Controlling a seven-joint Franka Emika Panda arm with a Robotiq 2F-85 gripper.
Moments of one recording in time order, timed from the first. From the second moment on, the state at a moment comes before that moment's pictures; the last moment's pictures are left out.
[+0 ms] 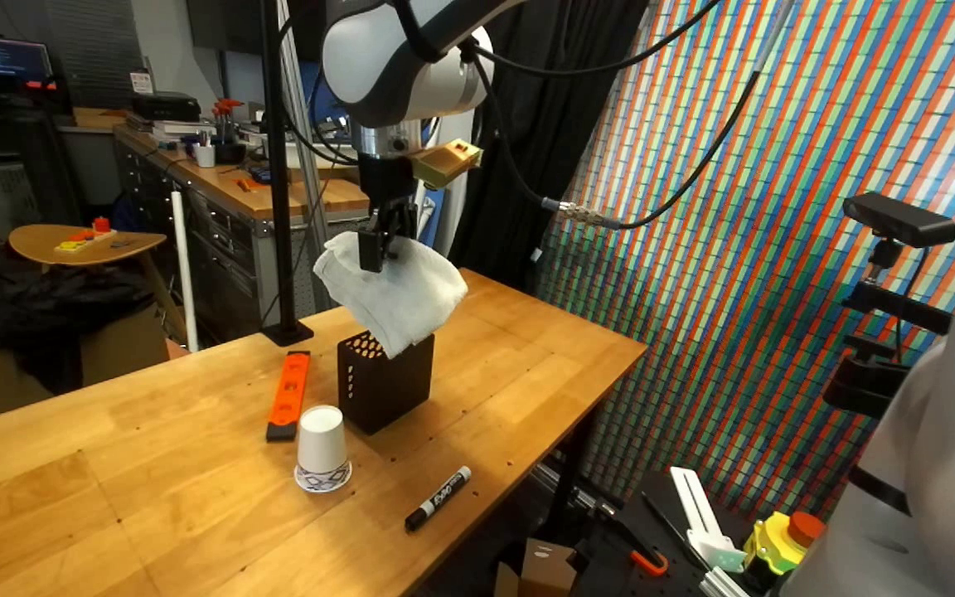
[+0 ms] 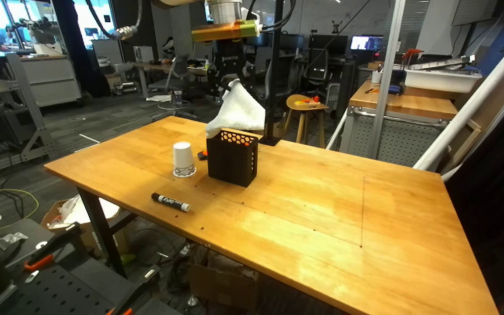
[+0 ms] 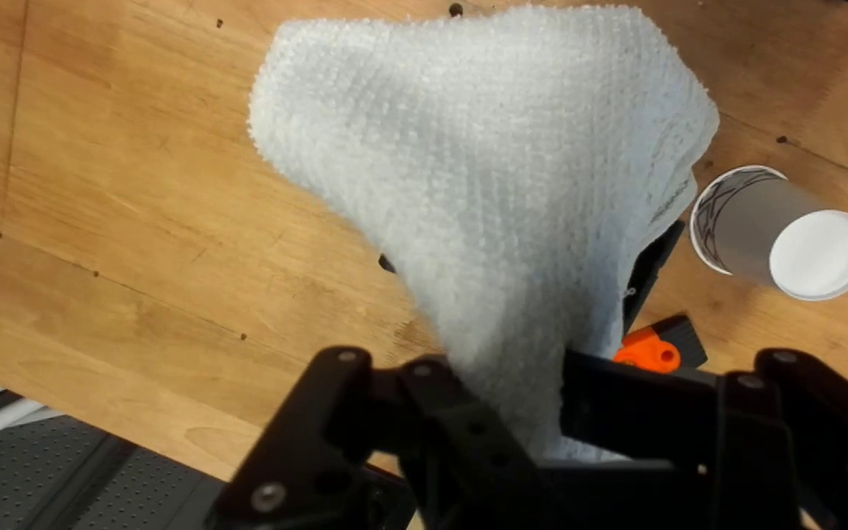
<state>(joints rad) -0.03 0.18 0.01 -1.95 -0.17 2.16 -0.35</state>
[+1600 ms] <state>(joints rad) -0.03 0.34 0.00 -1.98 -0.15 2.40 -0.20</state>
